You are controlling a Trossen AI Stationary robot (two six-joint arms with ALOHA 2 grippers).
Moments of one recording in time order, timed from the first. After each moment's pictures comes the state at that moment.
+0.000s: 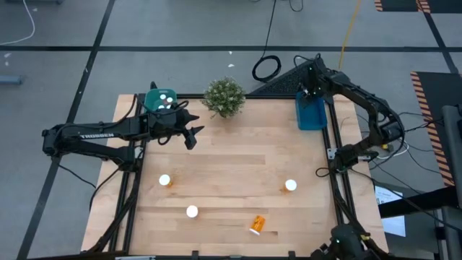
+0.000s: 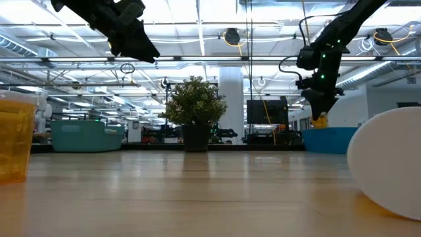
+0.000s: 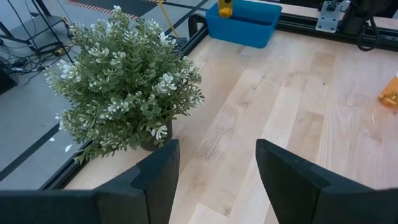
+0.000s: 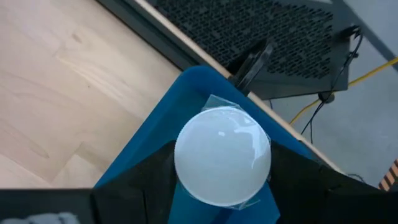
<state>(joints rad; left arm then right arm) 0.20 1.01 0.79 -0.28 -0.26 -0.09 -1.14 1.47 1.04 -0.72 0.10 -0.28</state>
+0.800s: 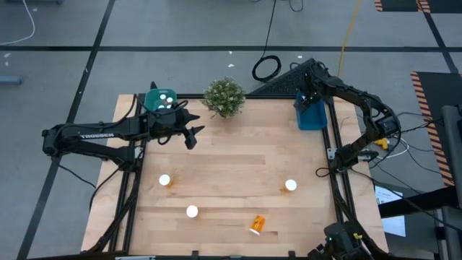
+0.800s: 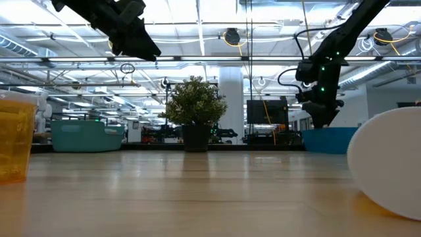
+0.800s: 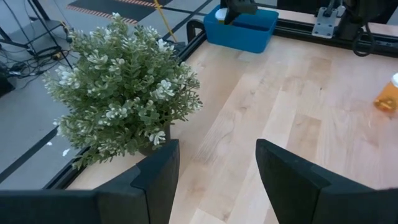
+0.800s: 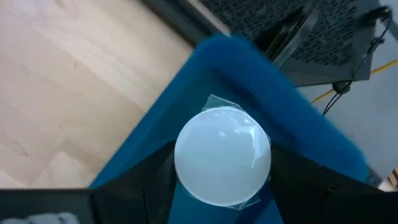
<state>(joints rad) 0.20 1.02 0.79 -0.26 -0.25 -0.08 -1.14 1.54 0.95 -0.63 0.10 -0.28</state>
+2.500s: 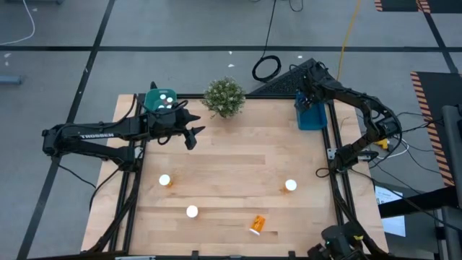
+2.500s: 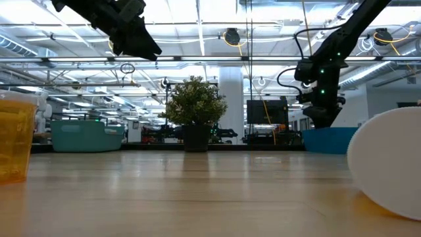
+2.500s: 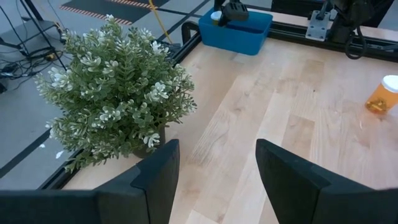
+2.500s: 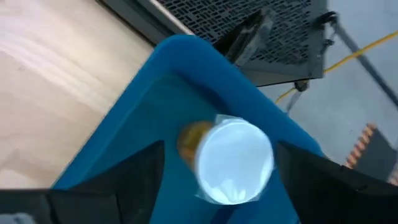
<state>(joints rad) 0.20 1.02 0.79 -0.25 -0.23 -0.09 -1.11 1.53 0.92 -0.56 0.26 -0.27</state>
